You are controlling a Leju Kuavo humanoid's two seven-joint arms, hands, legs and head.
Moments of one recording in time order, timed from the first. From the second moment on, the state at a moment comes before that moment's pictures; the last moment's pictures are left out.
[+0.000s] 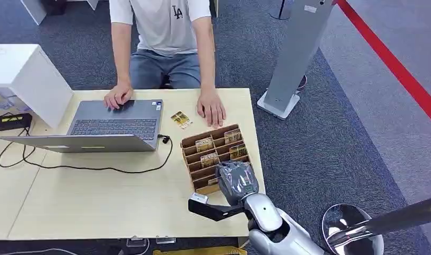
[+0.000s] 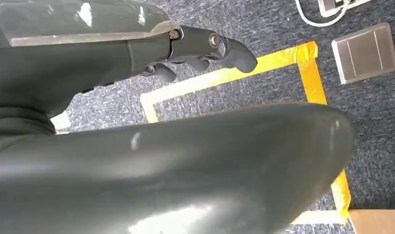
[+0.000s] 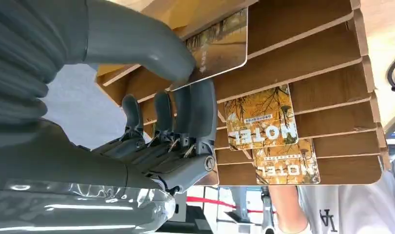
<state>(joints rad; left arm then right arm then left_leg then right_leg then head) -0.10 0.04 -0.47 -0.19 0.37 0.04 -0.10 -0.29 -0.14 0.74 -1.39 1.17 -0.12 0.34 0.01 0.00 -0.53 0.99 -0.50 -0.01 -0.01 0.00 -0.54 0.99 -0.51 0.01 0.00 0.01</state>
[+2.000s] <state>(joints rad) -0.09 0.05 -0.51 -0.19 0.47 0.03 -0.12 -0.58 -0.23 0.70 -1.78 1.11 -0.41 0.27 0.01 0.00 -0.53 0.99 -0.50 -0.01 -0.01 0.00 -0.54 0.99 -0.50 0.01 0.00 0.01</state>
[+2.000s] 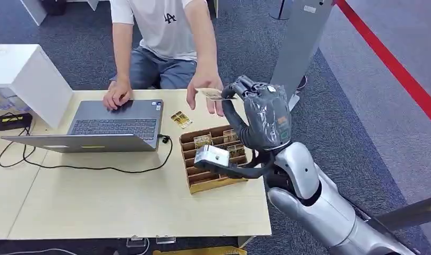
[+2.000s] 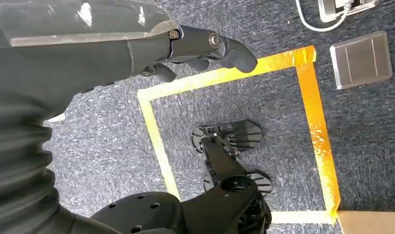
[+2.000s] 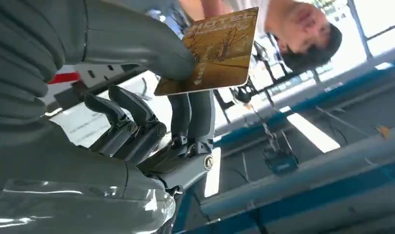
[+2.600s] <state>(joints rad) -0.10 0.05 -0.54 -0.19 0.50 0.02 -0.13 -0.51 -0.12 0.70 -1.48 0.90 -0.62 0.08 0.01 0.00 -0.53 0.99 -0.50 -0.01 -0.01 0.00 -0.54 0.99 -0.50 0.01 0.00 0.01</state>
